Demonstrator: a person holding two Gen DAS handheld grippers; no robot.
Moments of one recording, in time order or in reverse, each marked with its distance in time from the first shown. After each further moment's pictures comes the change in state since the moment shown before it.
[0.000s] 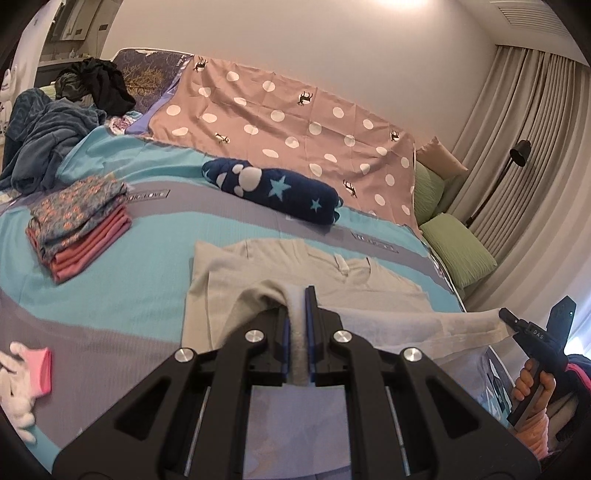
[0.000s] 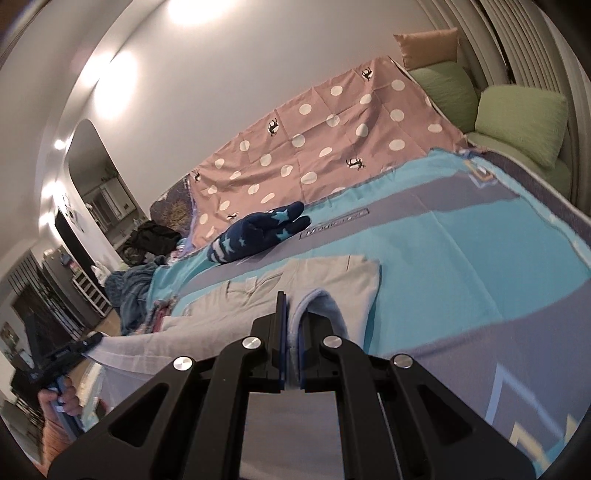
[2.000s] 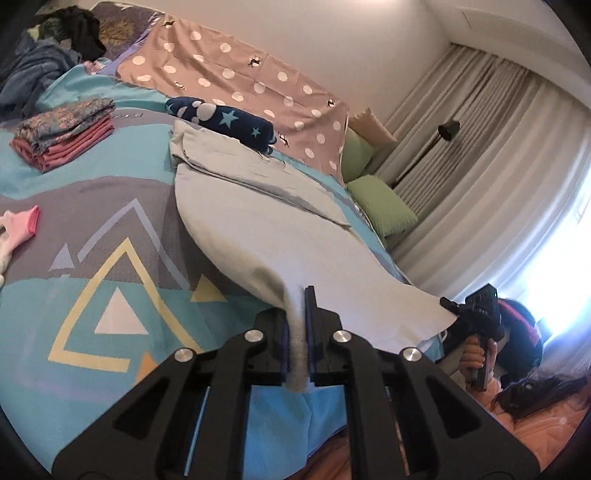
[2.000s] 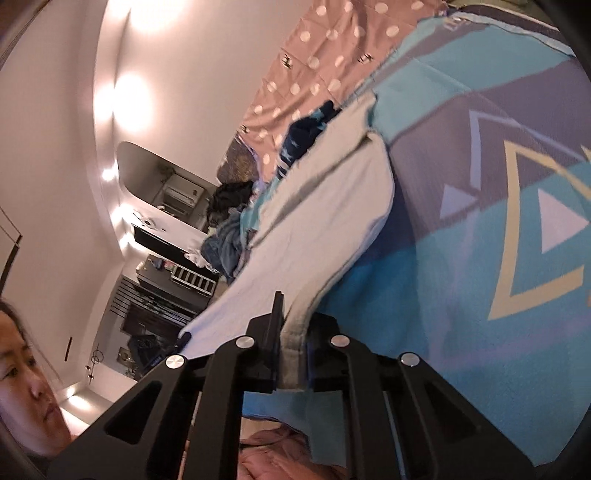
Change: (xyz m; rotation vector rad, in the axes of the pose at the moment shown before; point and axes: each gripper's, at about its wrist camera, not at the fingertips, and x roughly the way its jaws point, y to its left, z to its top) left arm -0.142 0.025 -0.154 -0.058 0.129 -0.310; right arm -0.136 -0.053 -0.124 0.351 0.273 0.398
